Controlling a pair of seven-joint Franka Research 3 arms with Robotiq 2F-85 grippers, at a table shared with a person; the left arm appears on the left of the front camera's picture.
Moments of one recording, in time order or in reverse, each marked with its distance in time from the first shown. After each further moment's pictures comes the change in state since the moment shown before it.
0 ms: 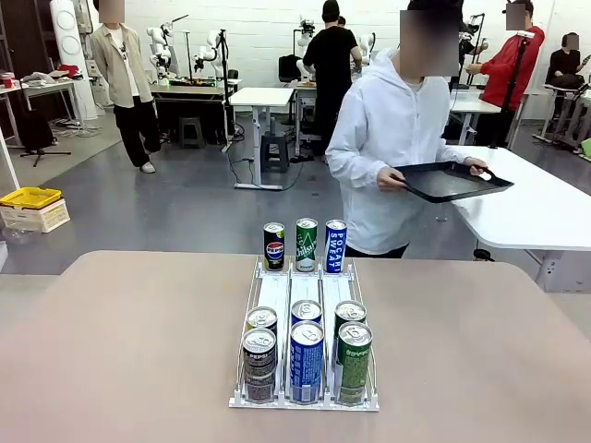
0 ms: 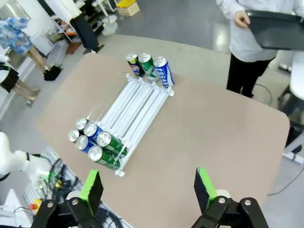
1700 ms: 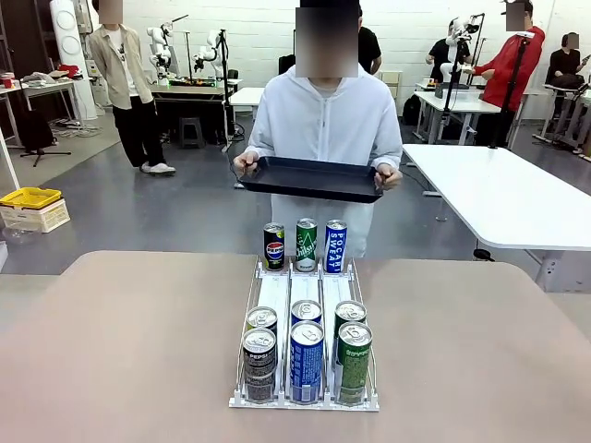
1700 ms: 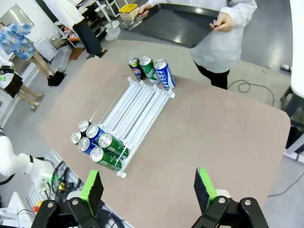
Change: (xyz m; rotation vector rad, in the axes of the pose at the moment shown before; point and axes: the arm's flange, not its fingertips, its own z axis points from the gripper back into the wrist) left arm 0.004 0.005 -0.003 0.003 -0.022 0.054; right arm -0.006 -0.007 0.006 0.009 -0.014 -0.018
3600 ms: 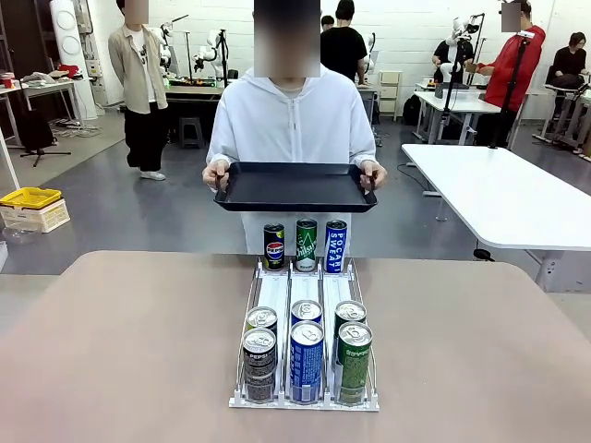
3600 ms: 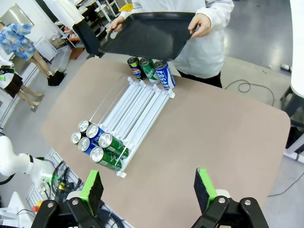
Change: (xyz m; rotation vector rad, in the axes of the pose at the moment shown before) left arm 0.000 0.000 0.000 0.000 0.000 -0.001; right arm 0.000 0.000 0.000 0.000 0.000 0.000
